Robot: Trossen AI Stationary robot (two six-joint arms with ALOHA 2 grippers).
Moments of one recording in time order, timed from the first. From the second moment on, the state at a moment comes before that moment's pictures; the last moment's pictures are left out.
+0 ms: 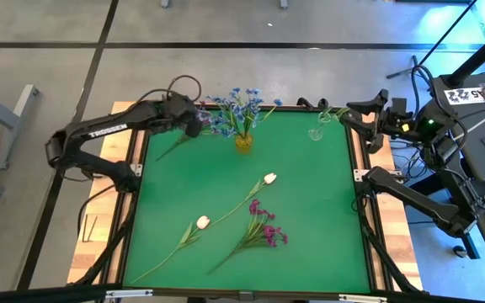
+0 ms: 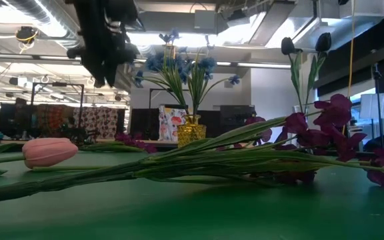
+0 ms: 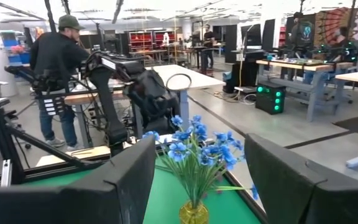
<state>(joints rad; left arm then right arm) 0.50 1.29 1.11 -0.98 -0.58 -0.57 -0.86 0.53 0.98 -0.41 -0.60 0.05</state>
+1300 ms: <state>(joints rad) 0.79 1.26 0.71 -0.67 -0.30 -0.56 -0.86 0.52 0.98 -0.53 -0.65 0.02</state>
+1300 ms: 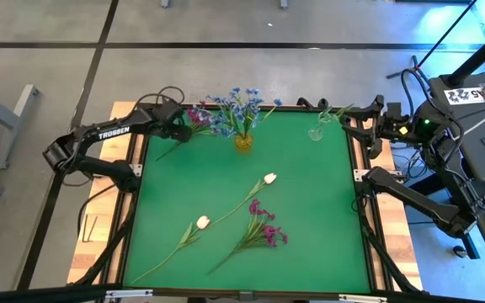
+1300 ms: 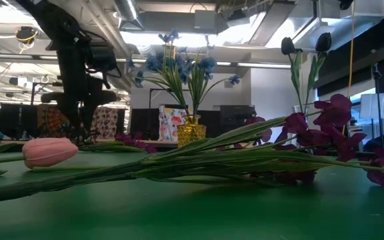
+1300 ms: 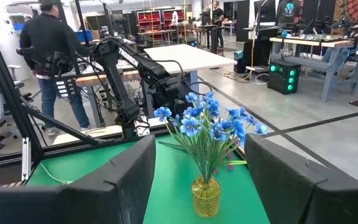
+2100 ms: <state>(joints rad) 0.75 1.50 0.71 -0.63 -0.19 -0.38 -0.86 0.52 0.98 -0.53 -0.64 -0.01</state>
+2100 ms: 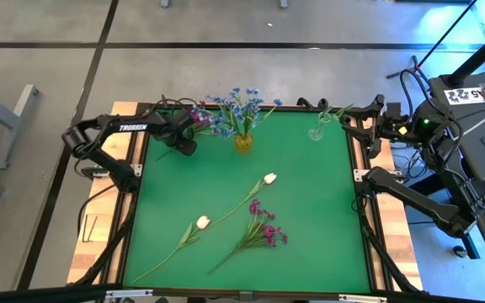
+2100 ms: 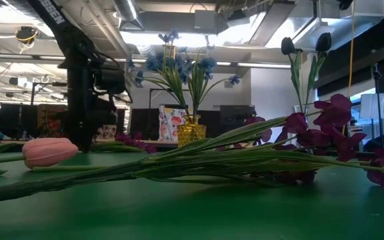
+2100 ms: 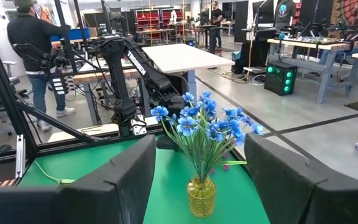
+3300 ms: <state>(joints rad) 0.73 0.85 0.70 -0.73 -0.32 -0.68 -0.86 0.52 0.98 -0.54 -0.64 0.00</state>
